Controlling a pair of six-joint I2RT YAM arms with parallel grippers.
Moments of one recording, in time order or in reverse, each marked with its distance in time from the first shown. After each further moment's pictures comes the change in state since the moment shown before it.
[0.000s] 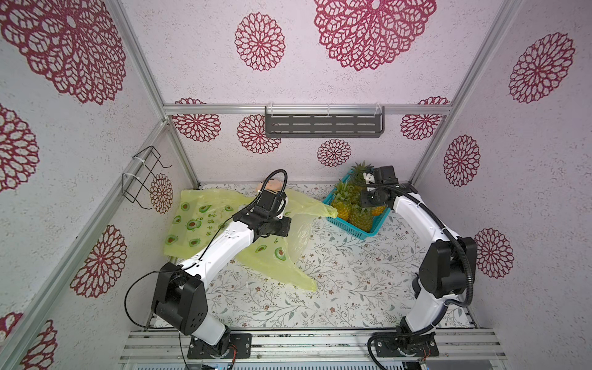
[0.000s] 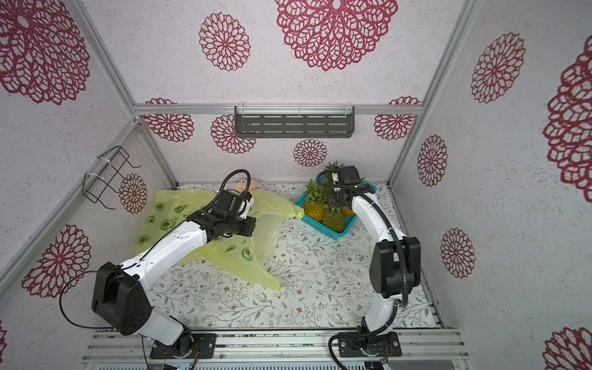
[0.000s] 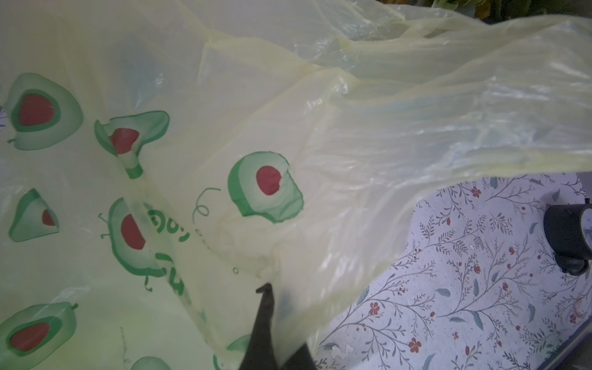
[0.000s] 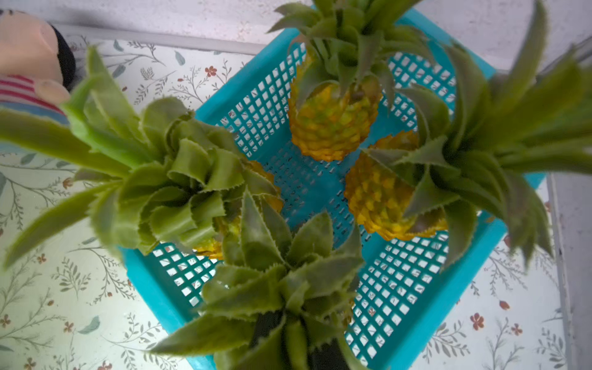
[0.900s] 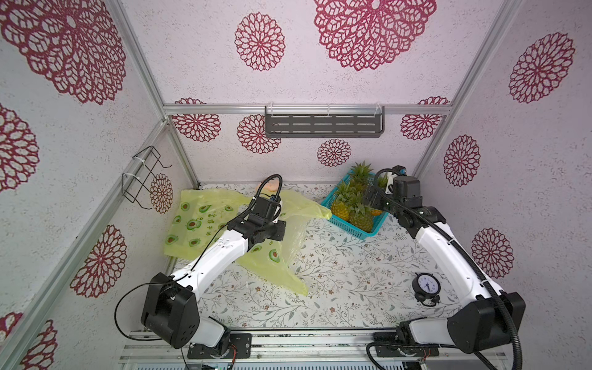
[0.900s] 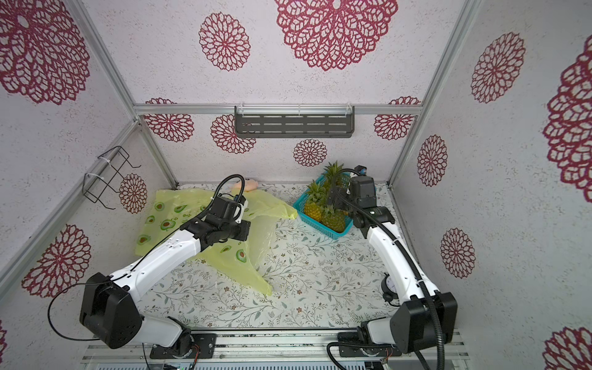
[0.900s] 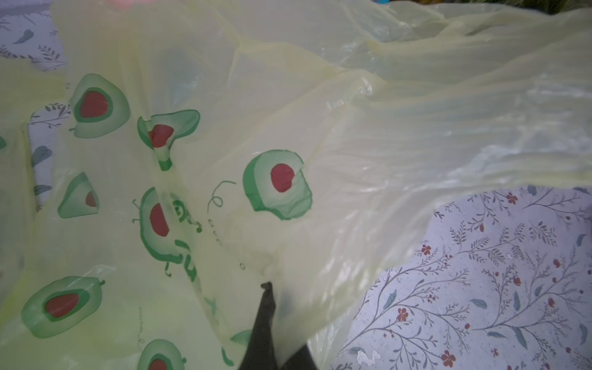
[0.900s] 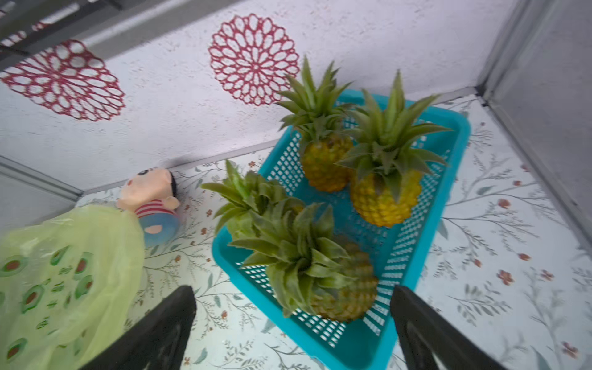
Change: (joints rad) left arm -0.002 -0.089 -0.102 0.060 -0.076 0.023; right arm 0.014 -0.397 -0.268 0.157 0.054 0.327
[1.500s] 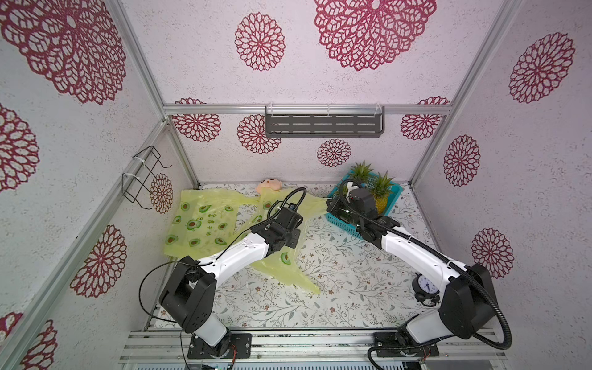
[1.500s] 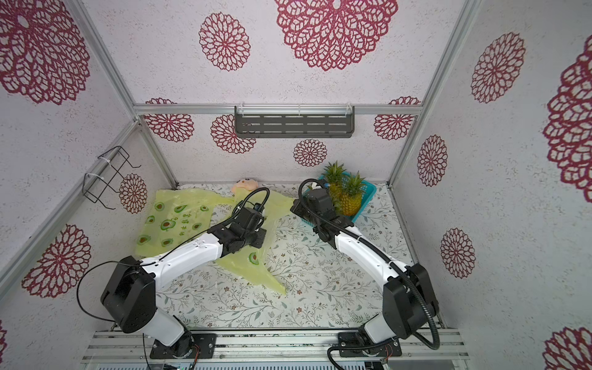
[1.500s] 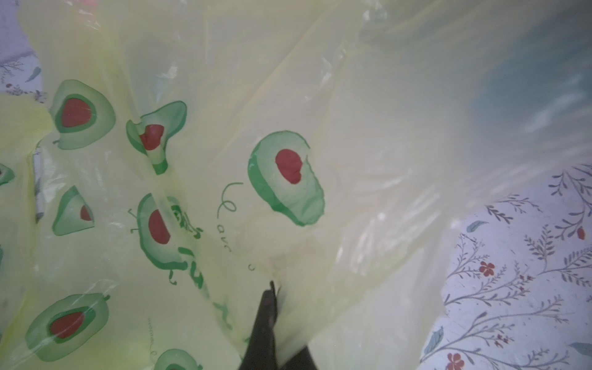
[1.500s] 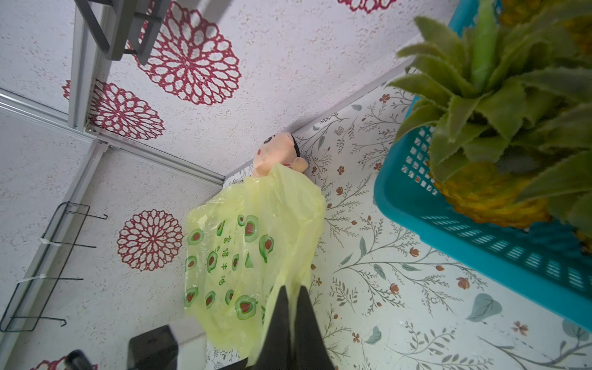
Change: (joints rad) left arm -0.165 0.108 -0.060 0.141 -0.264 0.020; right arm 0.326 0.141 -0.124 0.415 -0.063 0.522
